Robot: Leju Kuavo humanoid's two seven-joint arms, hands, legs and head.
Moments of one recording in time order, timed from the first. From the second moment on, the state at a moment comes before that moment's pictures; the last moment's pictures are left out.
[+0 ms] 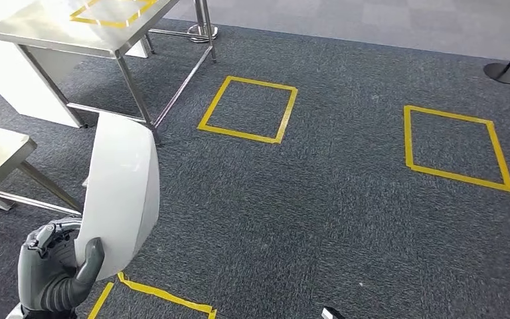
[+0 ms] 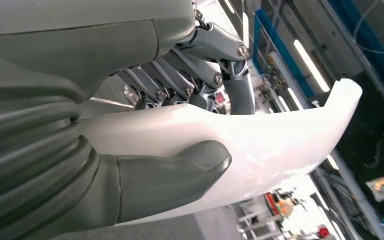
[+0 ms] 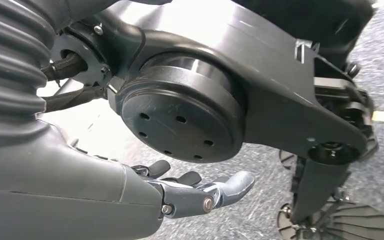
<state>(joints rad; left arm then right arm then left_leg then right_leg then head) 0.05 0.13 -0.28 -1.88 -0.15 -0.06 -0.59 0.00 0.04 -0.12 -0.17 -0.19 0.19 0.36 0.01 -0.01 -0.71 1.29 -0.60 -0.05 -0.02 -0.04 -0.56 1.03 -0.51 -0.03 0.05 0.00</state>
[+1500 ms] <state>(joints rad) 0.09 0.14 -0.26 -1.94 -0.18 -0.03 -0.60 -0.02 0.02 -0.11 -0.17 -0.17 0.21 0.36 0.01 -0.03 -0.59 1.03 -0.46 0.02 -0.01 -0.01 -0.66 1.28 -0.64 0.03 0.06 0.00</state>
